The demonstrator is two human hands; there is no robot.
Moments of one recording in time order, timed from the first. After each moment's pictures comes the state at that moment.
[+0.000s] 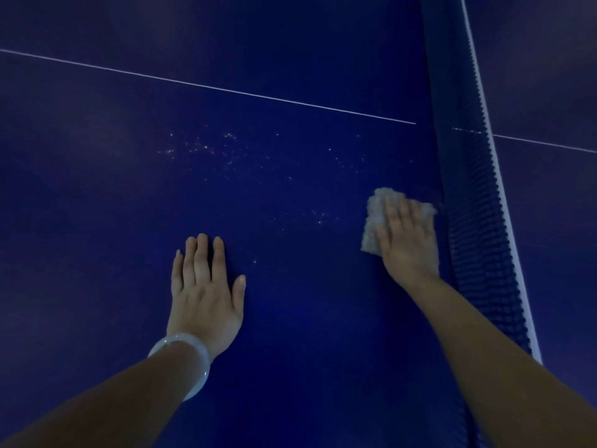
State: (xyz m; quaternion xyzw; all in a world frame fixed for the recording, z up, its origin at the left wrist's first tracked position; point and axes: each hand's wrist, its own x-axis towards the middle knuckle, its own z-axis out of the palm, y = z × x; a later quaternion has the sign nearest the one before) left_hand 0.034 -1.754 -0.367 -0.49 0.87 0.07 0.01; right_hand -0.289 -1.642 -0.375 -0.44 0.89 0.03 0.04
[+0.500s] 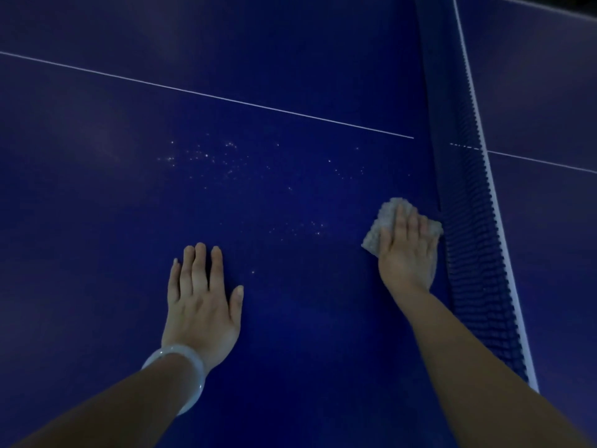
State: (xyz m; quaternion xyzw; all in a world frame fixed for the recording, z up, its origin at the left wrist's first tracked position) left_hand 0.036 -1.754 -0.370 -0.48 0.87 0.06 0.01; right_hand -0.278 -1.652 -0.375 -0.33 0.94 -0.03 0.05
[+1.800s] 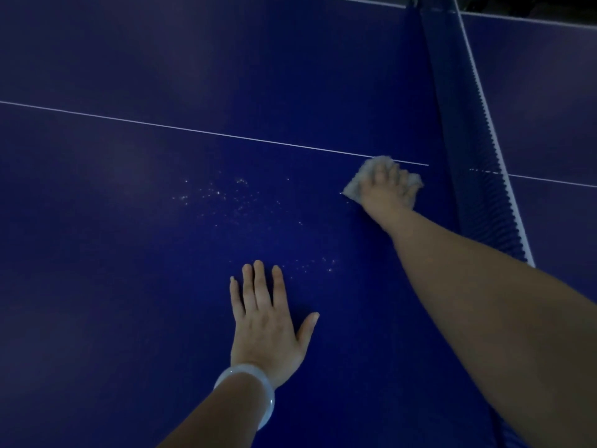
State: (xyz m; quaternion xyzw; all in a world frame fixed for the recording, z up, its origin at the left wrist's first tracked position) left_hand -0.047 -1.745 -0.365 -0.46 0.89 0.05 0.04; right_hand -0.352 -1.827 -0.347 -0.34 0.93 0.02 0.14
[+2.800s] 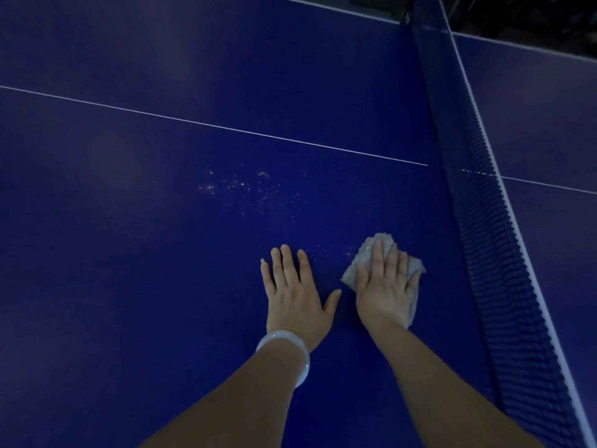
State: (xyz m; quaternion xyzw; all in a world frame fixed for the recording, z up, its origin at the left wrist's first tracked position) left_hand -0.040 -1.748 -0.360 -0.45 0.88 0.12 0.02; right_hand -0.176 -1.679 -0.370 -0.30 0.95 -0.03 0.08
